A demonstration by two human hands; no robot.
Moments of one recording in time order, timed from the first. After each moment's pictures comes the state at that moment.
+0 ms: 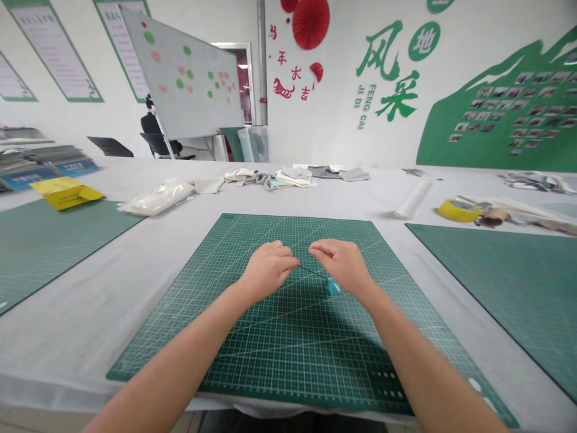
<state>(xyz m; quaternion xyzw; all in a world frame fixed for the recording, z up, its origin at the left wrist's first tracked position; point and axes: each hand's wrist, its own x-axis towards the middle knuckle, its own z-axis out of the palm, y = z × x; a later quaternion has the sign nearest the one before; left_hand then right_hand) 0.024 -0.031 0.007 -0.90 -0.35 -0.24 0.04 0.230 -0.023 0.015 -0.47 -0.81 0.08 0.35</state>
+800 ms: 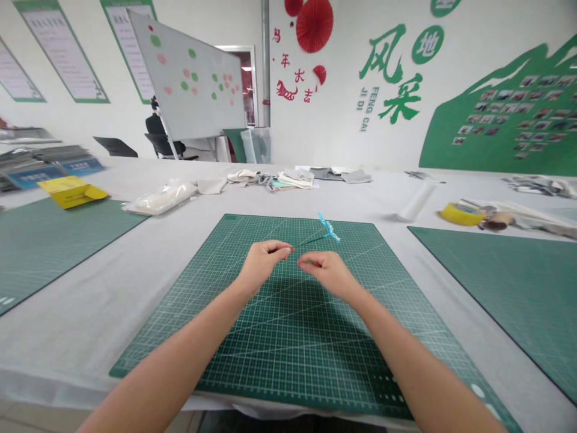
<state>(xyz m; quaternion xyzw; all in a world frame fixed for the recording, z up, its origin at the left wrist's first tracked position) 0.027 -0.026 0.007 -0.61 -0.48 -0.49 -0.41 0.213 -0.017 -0.004 -0.42 -0.81 0.28 0.30</state>
